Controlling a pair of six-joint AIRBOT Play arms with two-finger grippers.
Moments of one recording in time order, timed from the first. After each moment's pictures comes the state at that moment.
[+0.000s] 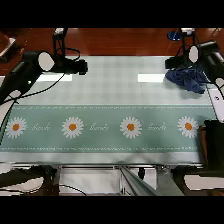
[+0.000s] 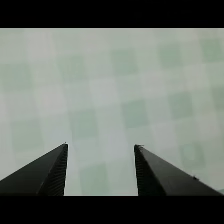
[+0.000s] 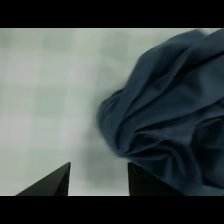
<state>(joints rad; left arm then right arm) -0.30 -1.43 1.33 1.39 -0.73 -1.64 0.07 -1.55 1.49 -1.89 0.88 1.78</state>
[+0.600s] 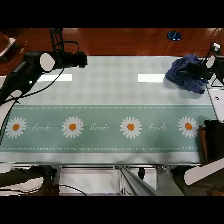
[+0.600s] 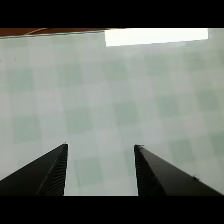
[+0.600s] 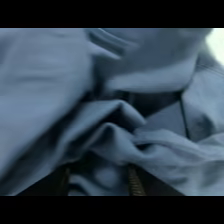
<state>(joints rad) -0.30 -1.43 1.33 1.42 -0.57 -1.63 -0.25 -1.83 1.58 -1.66 0.78 1.90</state>
